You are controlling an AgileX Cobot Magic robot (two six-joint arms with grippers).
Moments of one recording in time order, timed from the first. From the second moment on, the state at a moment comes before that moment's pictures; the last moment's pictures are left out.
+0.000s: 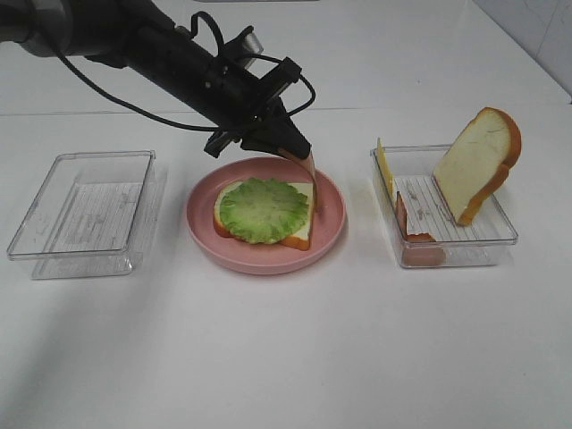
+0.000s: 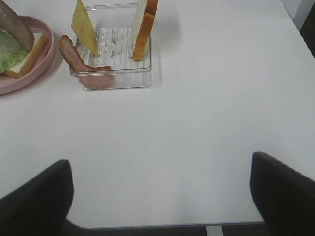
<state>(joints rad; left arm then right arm) -0.35 2.34 -1.88 -1.03 1.07 0.36 0.01 0.00 -0.46 -0.03 1.10 0.07</state>
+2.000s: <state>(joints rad) -0.34 2.35 -1.88 -0.65 1.02 0.38 0.01 0.00 -0.46 -0.03 1.10 0.07</state>
